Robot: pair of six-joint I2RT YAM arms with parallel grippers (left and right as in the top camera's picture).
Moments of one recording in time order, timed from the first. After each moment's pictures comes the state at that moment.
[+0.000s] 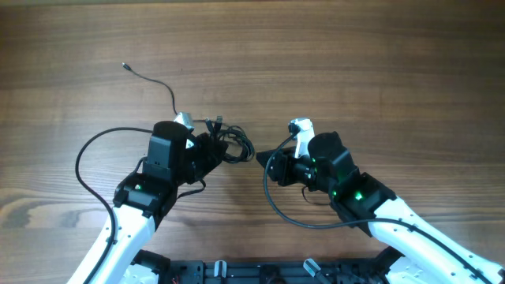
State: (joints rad) left arm -0.33 1.05 0.60 -0.31 0.32 -1.02; right arm 0.67 1.16 0.56 0.04 -0.31 0.72
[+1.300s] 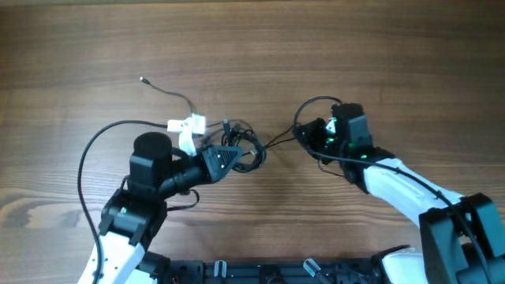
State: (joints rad) left arm -0.31 0.84 0.58 -0.24 0.65 -0.80; right arm 0.29 1.53 0.59 0.13 -0.41 1.08
